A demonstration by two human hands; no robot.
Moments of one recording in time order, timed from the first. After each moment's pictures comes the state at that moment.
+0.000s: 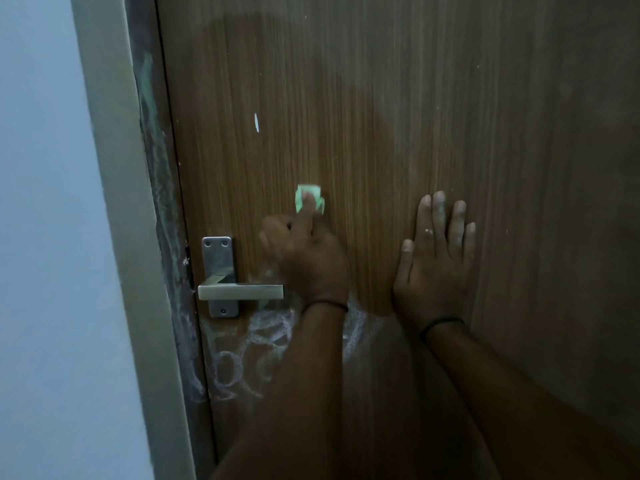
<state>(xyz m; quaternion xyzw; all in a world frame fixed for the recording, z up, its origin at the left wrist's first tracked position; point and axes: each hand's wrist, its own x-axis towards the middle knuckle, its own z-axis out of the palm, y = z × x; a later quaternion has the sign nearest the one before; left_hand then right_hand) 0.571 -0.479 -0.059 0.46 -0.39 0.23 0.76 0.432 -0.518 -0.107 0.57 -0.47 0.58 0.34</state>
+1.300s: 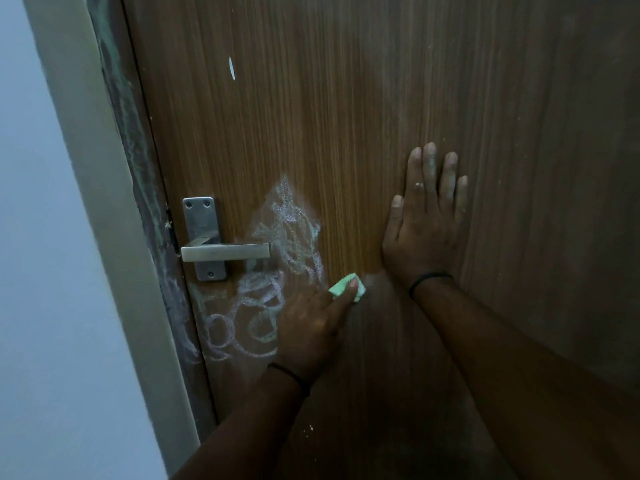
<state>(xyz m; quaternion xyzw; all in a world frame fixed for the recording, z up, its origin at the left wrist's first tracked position) 0.607 -0.457 -0.201 0.37 -0.72 0.40 0.42 0.430 -0.522 -0.109 0.56 -0.46 0.59 0.36</state>
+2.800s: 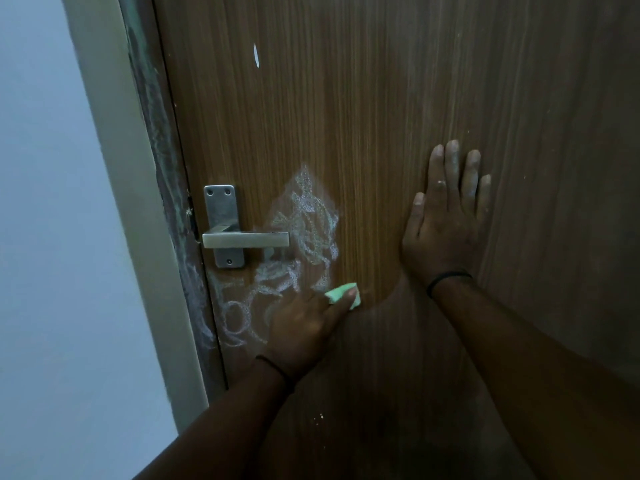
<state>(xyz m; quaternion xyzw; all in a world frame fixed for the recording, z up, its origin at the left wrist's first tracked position) 0.642 -0.444 -0.209 0.38 -0.75 0.42 0.34 0.430 -0.513 -0.115 0.57 -0.47 0.58 0.35</state>
